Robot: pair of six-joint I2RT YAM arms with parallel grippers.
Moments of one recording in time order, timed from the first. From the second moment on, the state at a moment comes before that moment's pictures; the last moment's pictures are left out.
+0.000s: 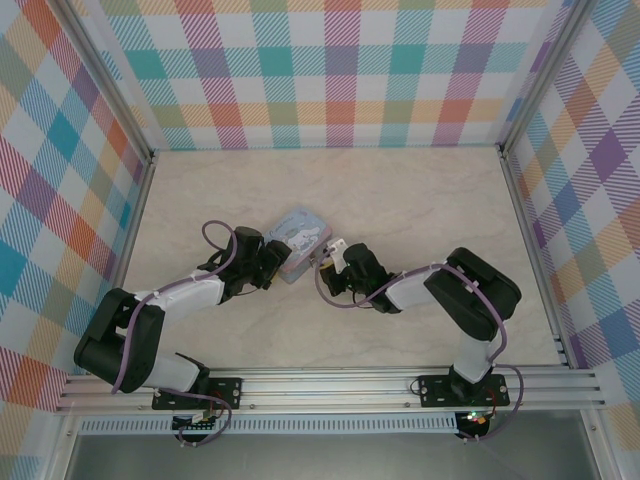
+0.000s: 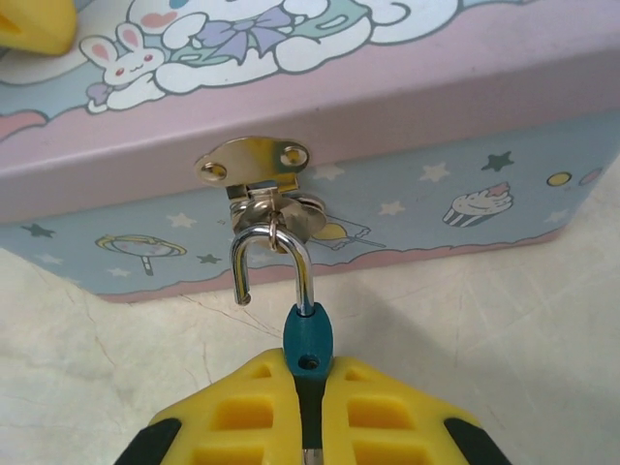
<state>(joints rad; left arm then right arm) -0.45 1.40 0.62 0.00 0.17 -1.29 0.80 1.80 0.67 0.56 -0.08 0.20</state>
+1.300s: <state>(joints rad) -0.46 1.47 0.63 0.07 0.20 -1.30 0.74 1.88 0.62 0.80 -0.10 0.78</state>
